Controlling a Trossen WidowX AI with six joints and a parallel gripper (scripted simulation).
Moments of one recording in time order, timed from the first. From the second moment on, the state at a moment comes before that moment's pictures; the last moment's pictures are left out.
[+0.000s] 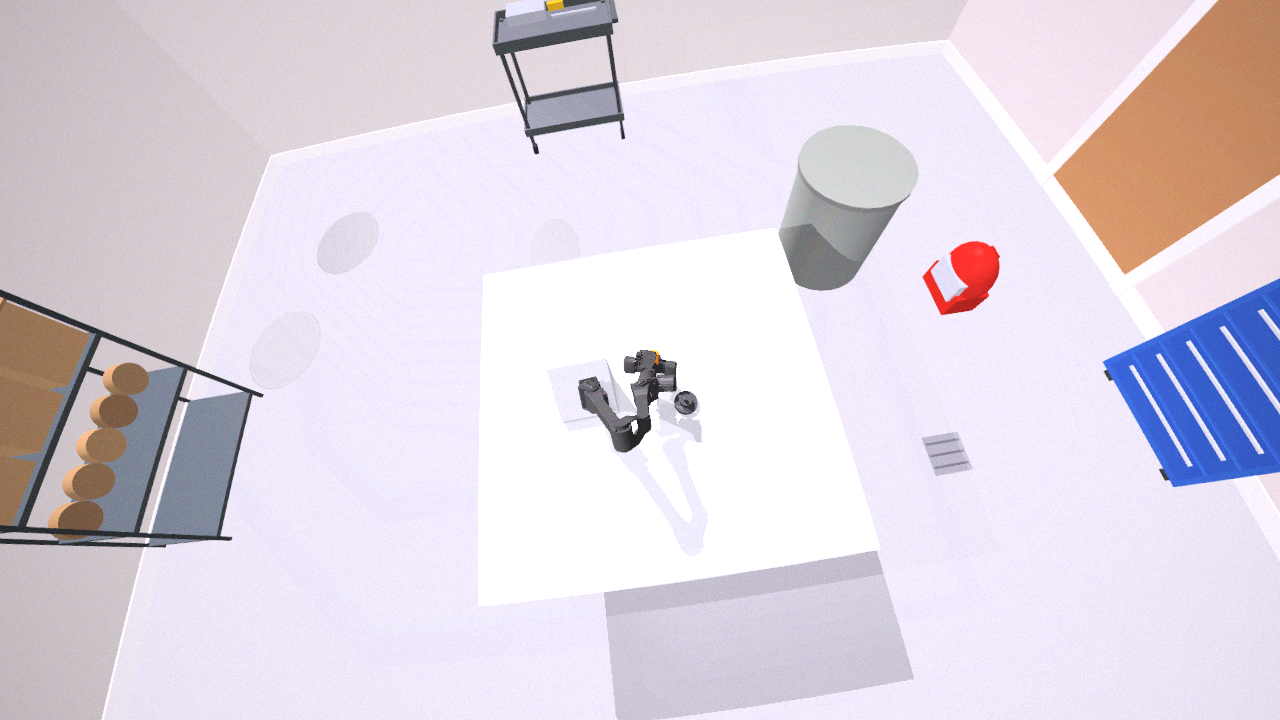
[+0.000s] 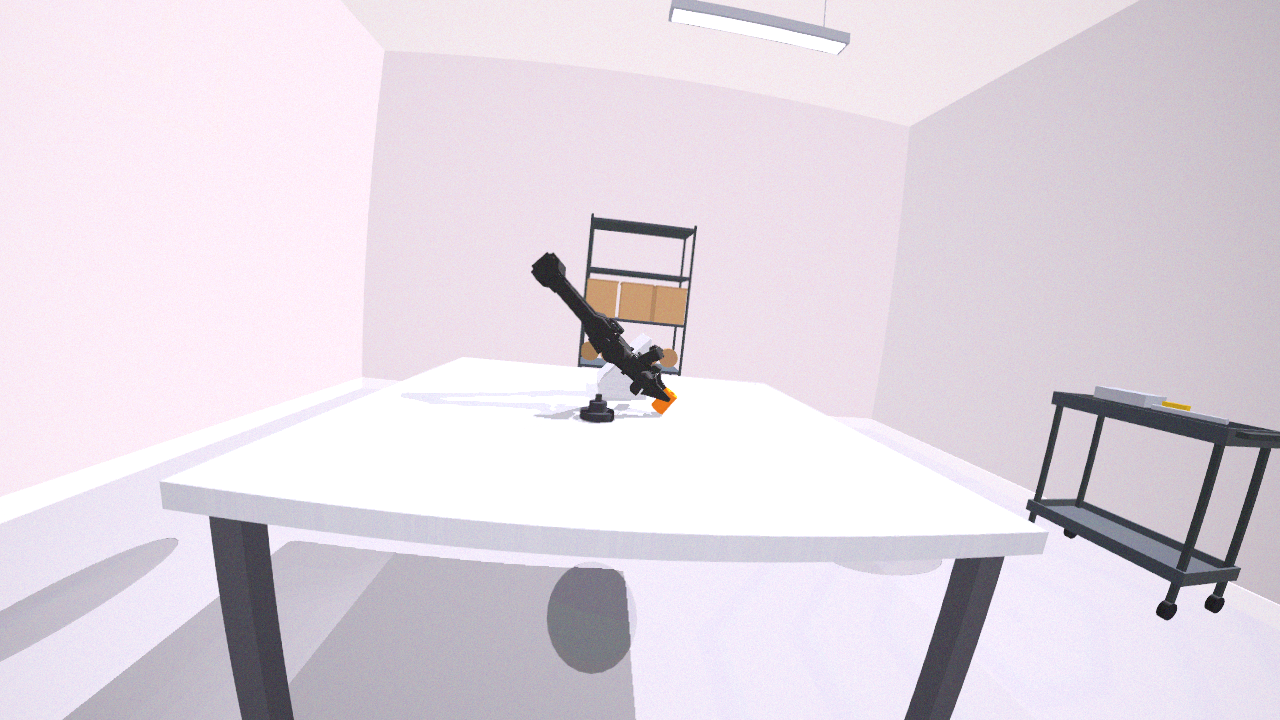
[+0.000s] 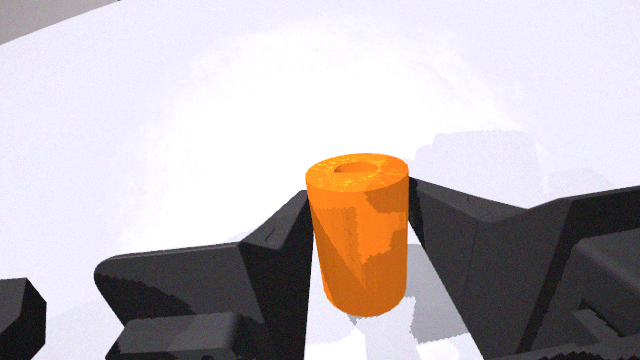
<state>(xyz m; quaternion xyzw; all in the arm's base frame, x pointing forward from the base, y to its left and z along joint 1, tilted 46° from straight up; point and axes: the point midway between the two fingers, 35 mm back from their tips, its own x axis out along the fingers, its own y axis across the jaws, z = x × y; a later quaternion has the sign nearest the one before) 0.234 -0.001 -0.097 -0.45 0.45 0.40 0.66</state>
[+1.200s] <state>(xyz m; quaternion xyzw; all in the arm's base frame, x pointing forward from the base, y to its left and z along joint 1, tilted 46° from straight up) 0.224 -0.018 -0.088 -0.38 0.34 0.46 0.72</state>
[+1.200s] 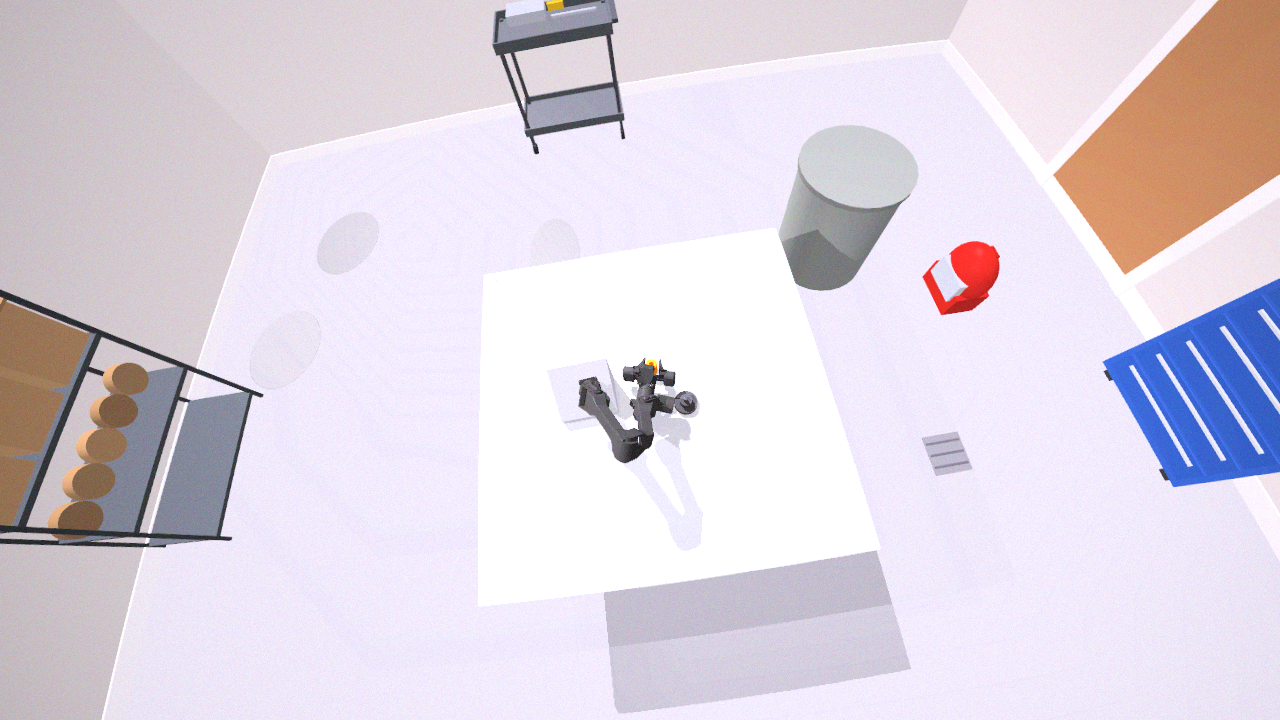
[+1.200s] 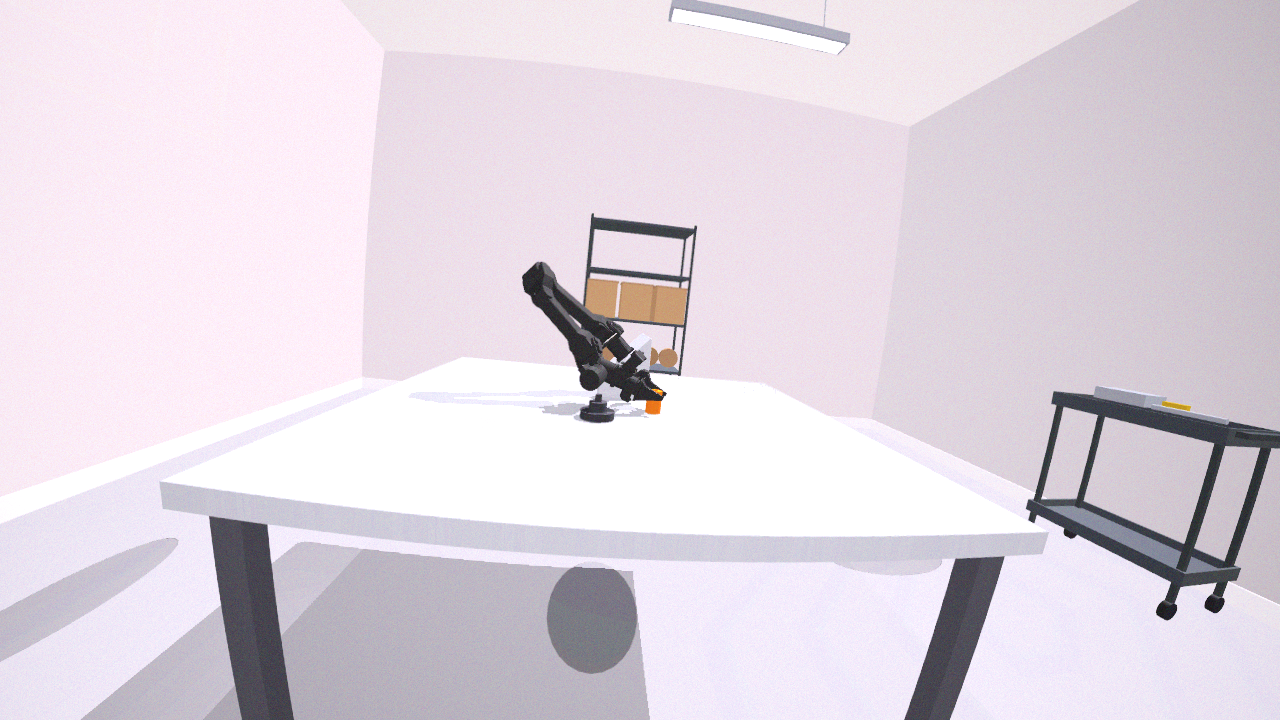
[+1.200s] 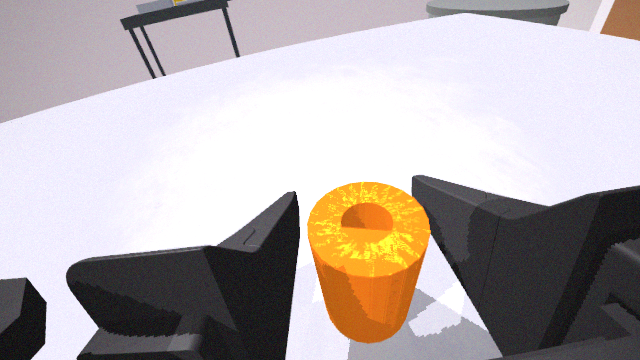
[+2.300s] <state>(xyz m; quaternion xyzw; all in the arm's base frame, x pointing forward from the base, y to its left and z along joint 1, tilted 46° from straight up) 0.232 0.013 -0.056 -0.38 0.34 0.46 0.72</state>
